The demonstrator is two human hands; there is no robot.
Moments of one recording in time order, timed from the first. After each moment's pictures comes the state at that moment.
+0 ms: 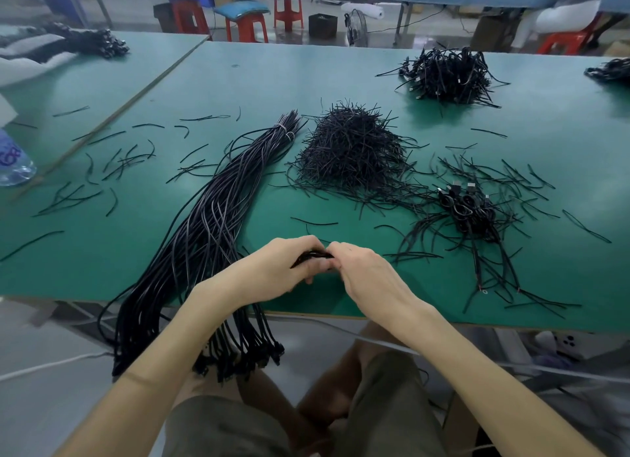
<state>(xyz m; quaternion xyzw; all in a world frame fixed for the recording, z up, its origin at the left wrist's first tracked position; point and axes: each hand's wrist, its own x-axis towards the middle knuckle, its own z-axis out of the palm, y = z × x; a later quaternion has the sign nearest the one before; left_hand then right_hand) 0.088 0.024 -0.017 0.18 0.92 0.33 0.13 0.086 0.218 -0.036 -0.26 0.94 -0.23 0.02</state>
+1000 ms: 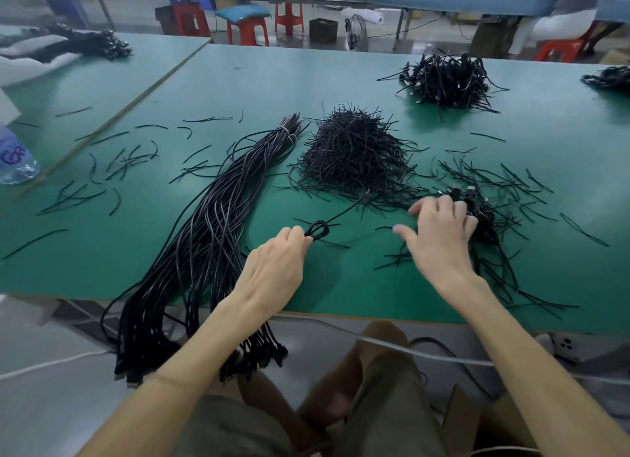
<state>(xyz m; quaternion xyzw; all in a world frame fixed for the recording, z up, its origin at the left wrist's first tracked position) 0.095 0.034 -0.046 0.08 0.98 0.16 -0.13 0.037 0.281 -0.023 0.03 0.98 -0.14 -0.15</state>
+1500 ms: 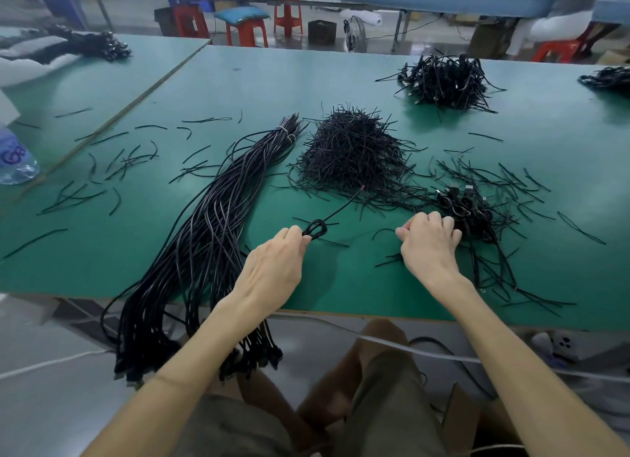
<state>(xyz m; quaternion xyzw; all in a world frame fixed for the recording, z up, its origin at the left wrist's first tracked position) 0.097 0.034 -0.046 0.07 0.97 0.20 -0.09 0.033 0.276 -0.044 0.06 0.98 -0.15 -0.08</state>
